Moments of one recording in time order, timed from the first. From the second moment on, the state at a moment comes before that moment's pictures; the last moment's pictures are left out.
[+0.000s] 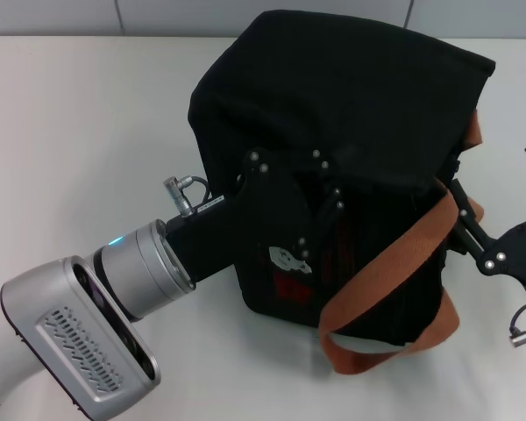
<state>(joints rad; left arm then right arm) -0.65 -2.08 0.35 -0.26 1.90 1.67 0.56 0.18 2.09 0.11 0.31 -1.99 -1.69 -0.37</state>
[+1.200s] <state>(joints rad) -0.66 -2.08 0.34 -0.26 1.90 1.67 0.55 0.20 2.09 0.07 0.31 -2.02 -1.65 -0.42</state>
